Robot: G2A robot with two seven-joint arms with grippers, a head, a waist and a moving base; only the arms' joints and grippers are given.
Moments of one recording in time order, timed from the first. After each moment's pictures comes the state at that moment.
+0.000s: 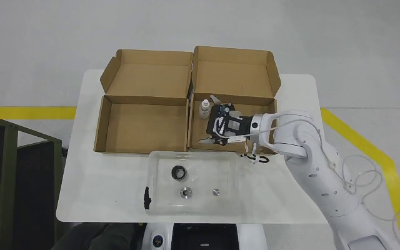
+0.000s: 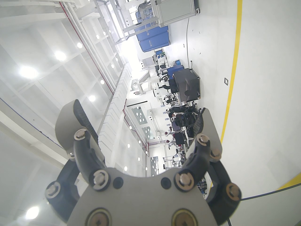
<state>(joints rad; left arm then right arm) -0.36 -0.19 -0.39 -1.44 1.98 -0.36 0.13 -0.91 -1.14 1.05 -1.83 -1.05 -0.77 0.62</state>
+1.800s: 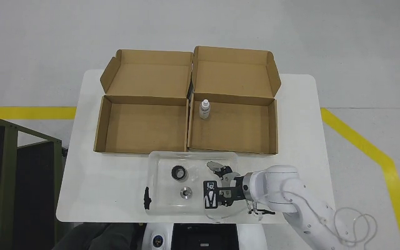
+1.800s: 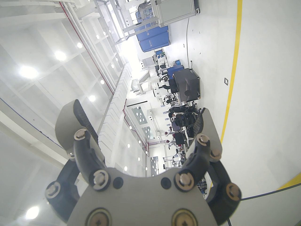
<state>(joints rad) -0.36 -0.19 -0.39 -1.44 1.98 -0.36 0.13 -1.26 -1.06 0.96 -2.03 -1.23 -0.88 0.82</state>
